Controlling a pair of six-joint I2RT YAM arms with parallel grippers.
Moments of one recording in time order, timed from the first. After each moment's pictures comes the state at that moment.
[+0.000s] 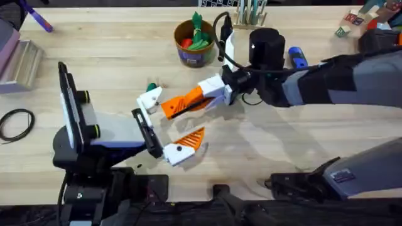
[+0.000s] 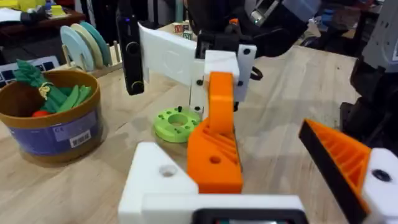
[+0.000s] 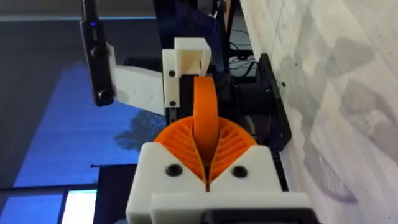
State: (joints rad) left arm 0.00 0.00 0.01 -0.11 1.08 0.02; right arm 0.49 1.73 0.69 0.67 -1.42 1.15
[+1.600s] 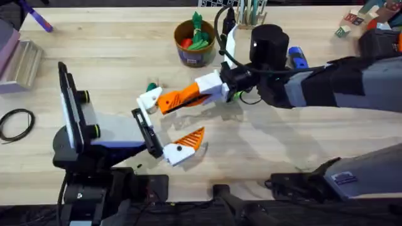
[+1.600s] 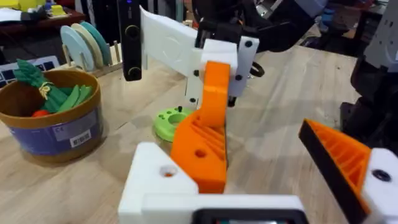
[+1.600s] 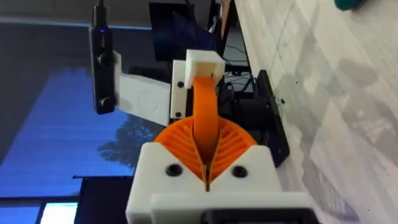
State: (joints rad) left arm 0.00 0.00 0.01 -0.11 1.08 0.02; right arm 0.52 1.69 0.69 0.70 -1.34 1.15
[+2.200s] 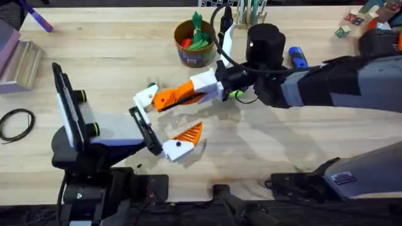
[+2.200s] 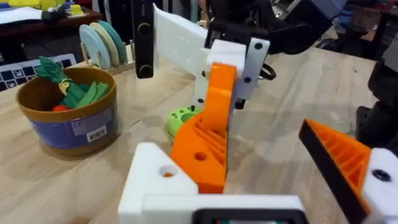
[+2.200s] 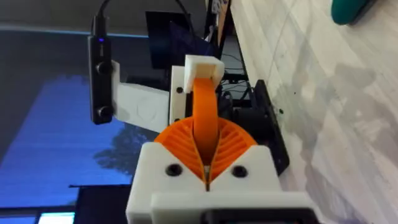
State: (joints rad) left arm 0.01 0.01 0.01 -0.10 1.04 0.02; right arm 0.54 1.70 0.71 0.72 -1.28 1.18
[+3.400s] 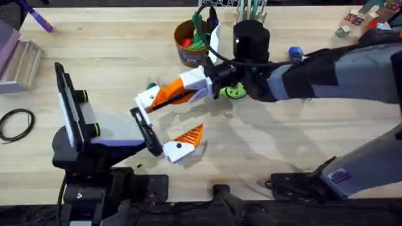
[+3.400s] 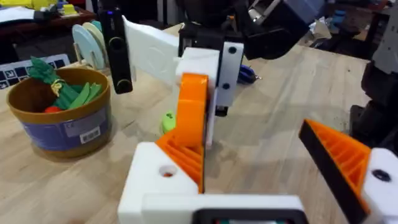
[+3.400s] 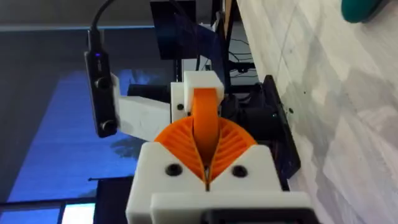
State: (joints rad) left arm 0.00 0.01 0.01 -0.11 1.05 0.02; right arm 0.58 1.80 0.81 0.72 -1.30 1.26
